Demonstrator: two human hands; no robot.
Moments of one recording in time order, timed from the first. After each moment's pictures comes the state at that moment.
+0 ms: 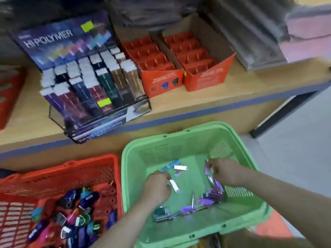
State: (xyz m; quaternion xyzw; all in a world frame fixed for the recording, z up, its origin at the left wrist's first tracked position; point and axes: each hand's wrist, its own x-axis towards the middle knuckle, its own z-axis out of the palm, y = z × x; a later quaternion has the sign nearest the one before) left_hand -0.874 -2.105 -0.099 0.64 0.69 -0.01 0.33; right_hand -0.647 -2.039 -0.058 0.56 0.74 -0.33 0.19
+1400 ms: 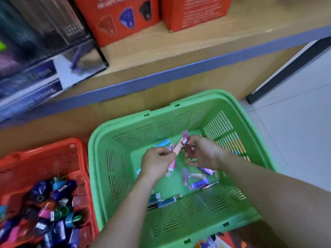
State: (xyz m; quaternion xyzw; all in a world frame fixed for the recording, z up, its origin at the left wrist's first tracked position) left_hand -0.829 -2.084 -0.148 0.35 0.73 0.21 0.55; right_hand -0.667 -2.038 -0.164 0.59 0.16 -0.78 -0.14
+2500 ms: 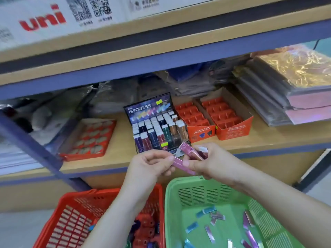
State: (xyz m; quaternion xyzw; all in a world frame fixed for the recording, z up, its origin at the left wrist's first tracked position) left_hand -0.929 -2.139 0.164 0.37 0.61 0.54 0.44; right_hand -0.760 -2.066 0.161 0.35 0.70 -0.58 -0.21
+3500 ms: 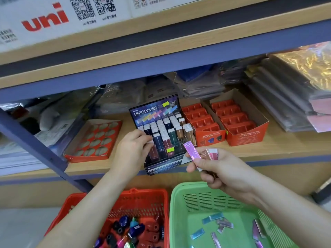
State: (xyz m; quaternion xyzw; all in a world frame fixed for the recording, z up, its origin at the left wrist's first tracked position) left_hand -1.012 -2.079 0.151 0.67 0.69 0.23 -0.14; right_hand -0.770 -2.054 0.158 0.37 0.50 -0.74 -0.25
